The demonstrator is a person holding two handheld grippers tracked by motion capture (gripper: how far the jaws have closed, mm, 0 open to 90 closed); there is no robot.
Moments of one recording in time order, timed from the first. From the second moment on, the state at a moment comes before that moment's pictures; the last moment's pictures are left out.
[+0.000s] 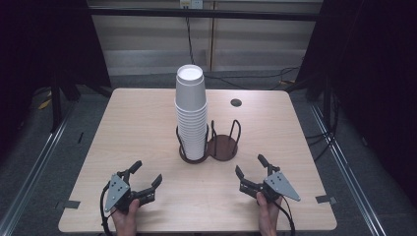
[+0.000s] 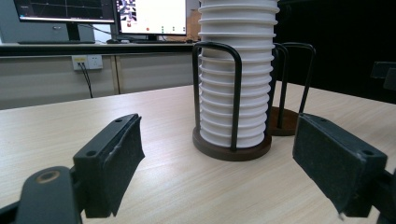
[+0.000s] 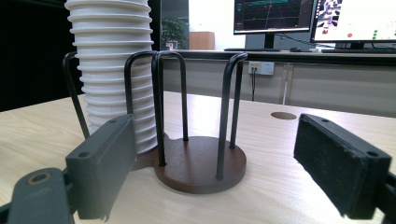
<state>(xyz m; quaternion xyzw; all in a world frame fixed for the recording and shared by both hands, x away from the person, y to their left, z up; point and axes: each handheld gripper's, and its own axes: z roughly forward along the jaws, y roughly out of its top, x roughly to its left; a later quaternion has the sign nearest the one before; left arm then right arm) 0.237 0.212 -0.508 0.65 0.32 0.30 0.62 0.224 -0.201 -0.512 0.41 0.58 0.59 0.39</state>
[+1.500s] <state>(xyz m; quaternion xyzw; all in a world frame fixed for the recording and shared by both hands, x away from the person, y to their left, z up) 0.237 0.212 -0.508 0.65 0.33 0.30 0.62 0.268 -0.174 -0.418 0.35 0.70 0.58 0.23</state>
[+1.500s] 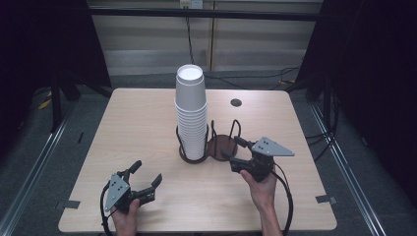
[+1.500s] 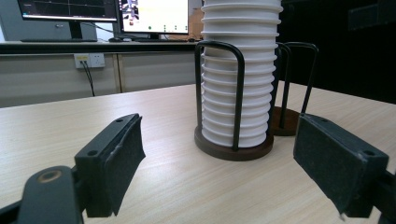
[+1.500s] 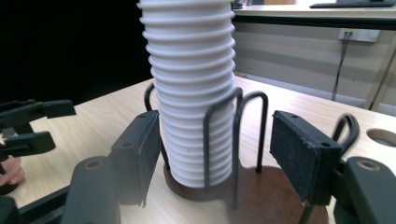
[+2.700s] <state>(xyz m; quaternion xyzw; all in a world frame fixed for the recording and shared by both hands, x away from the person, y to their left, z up) 0.238 0.213 -0.508 0.65 0.33 0.29 0.62 0.319 -0.155 -0.312 0.25 0.76 0.59 0.15</state>
